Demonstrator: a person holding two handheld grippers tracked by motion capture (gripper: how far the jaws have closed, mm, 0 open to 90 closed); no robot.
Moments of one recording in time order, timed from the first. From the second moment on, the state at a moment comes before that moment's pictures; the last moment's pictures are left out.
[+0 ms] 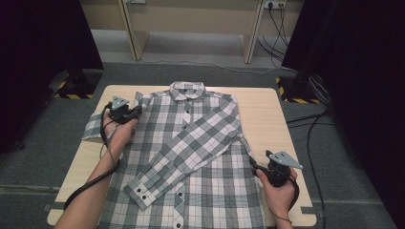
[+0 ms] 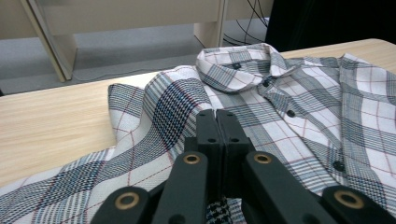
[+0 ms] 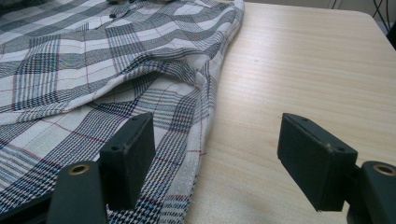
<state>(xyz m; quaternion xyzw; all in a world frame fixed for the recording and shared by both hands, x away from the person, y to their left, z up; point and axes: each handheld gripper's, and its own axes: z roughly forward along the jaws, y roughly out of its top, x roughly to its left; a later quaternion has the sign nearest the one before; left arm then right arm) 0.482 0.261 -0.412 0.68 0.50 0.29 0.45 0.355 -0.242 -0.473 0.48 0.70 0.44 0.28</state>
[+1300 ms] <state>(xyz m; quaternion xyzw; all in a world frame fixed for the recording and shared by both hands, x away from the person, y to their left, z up) 0.495 0.196 -0.425 0.72 0.48 0.26 0.43 0.355 -0.241 -0.473 0.48 0.71 0.44 0.28</state>
